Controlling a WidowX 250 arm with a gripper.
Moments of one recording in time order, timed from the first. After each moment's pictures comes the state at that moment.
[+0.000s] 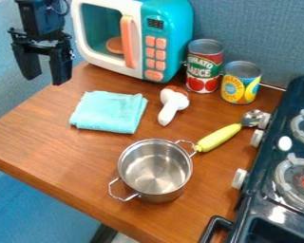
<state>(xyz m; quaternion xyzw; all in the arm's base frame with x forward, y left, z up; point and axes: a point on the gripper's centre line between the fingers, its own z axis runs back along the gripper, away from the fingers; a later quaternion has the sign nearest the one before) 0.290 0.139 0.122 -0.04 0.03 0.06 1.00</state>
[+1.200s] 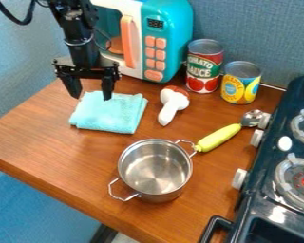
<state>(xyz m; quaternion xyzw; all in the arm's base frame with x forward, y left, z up) 0.354 0.119 0.066 0.01 -0.12 0.21 0.97</state>
